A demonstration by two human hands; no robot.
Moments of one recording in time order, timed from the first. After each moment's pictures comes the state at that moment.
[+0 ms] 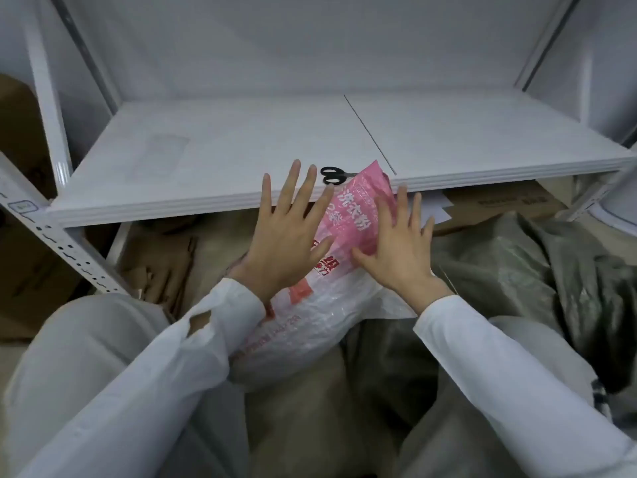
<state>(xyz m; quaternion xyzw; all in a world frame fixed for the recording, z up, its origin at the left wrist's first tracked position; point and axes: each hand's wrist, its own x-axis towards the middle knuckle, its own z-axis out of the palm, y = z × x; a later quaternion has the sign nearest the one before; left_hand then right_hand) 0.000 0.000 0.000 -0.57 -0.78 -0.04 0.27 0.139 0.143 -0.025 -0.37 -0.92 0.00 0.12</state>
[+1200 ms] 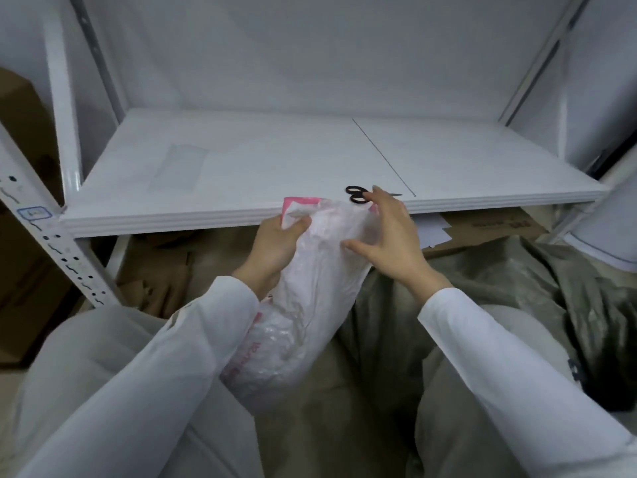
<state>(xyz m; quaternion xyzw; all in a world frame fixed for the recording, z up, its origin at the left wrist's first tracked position) -0.069 -0.040 0.002 -0.22 -0.66 -0.66 -0.30 0.067 0.106 0.002 -0.28 -0.90 0.19 0.26</state>
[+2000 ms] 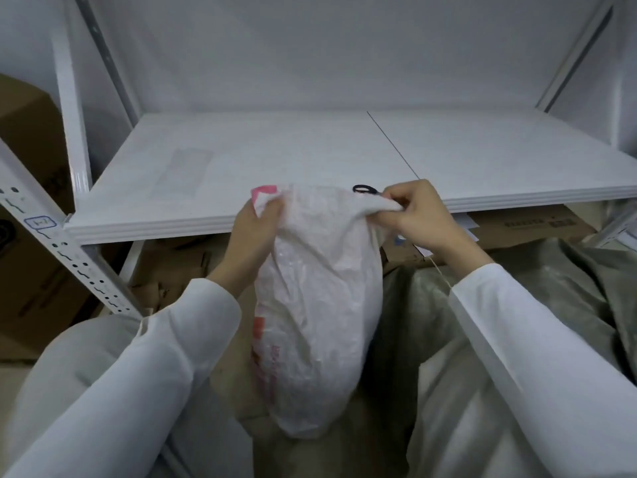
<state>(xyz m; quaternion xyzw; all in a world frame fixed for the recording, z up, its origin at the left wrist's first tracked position) -0.089 -0.025 0.008 -0.20 -0.72 -0.64 -0.18 0.059 0.157 0.039 -0.21 -0.85 0.42 0.21</state>
